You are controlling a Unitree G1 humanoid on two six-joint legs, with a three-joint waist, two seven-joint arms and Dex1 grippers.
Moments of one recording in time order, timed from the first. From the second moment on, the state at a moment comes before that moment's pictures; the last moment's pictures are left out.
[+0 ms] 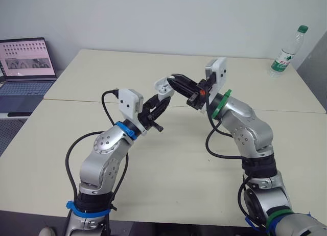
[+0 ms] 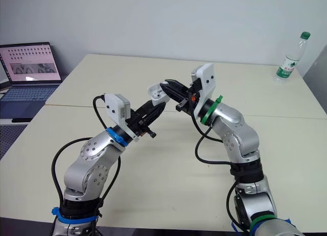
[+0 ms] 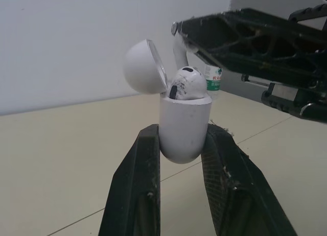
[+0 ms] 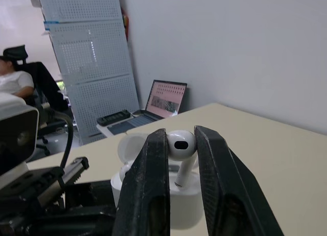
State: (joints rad) left arm -0.35 0.28 0.01 -0.39 -0.44 0.44 -0.45; right arm -0.72 -0.17 0.05 -0.14 0.46 0.53 0.58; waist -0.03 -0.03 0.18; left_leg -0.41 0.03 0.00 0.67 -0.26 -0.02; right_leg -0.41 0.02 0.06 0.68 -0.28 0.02
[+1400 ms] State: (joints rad) left arm -0.27 0.43 -0.11 -0.41 -0.42 0.45 -0.64; right arm -0.97 -0.44 0.10 0.34 0.48 0.64 0.89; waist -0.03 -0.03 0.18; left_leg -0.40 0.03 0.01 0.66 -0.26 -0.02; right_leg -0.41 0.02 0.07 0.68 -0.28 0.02
